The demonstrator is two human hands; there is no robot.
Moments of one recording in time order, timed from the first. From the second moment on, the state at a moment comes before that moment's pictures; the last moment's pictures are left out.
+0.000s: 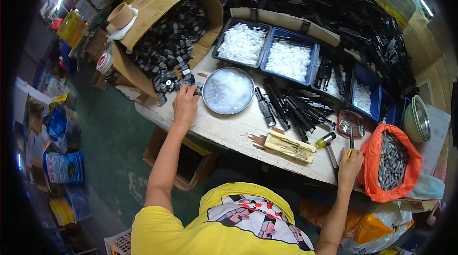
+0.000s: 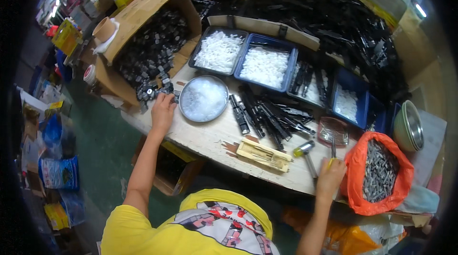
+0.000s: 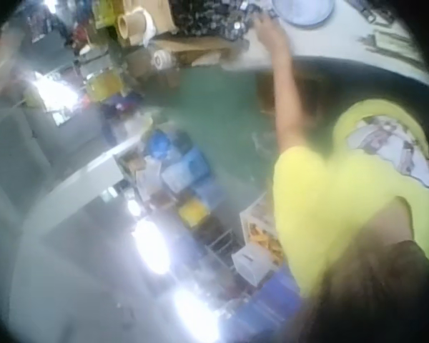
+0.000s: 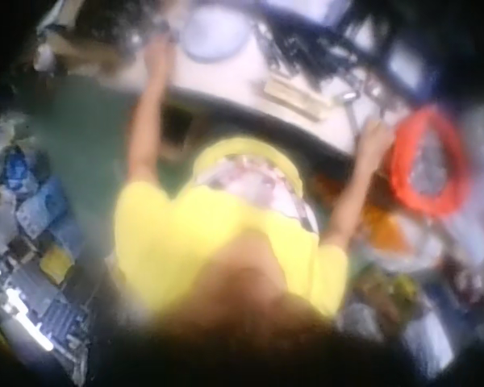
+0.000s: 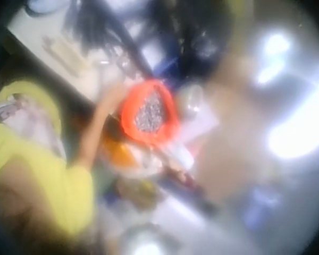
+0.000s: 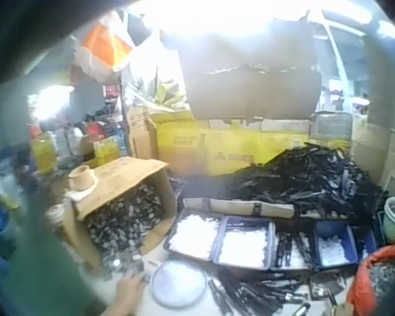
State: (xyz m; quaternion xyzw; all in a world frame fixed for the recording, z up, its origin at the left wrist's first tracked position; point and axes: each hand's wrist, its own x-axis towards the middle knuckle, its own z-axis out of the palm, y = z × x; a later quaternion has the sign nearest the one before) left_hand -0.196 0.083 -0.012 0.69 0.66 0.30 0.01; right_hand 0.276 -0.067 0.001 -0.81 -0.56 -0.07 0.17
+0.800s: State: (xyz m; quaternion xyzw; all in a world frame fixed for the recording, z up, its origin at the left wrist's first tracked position) left_hand -0.209 0.040 0.000 0.70 0.67 0.23 0.09; right_hand 0.232 0.083 0.039 -0.70 -0.64 -0.13 0.29
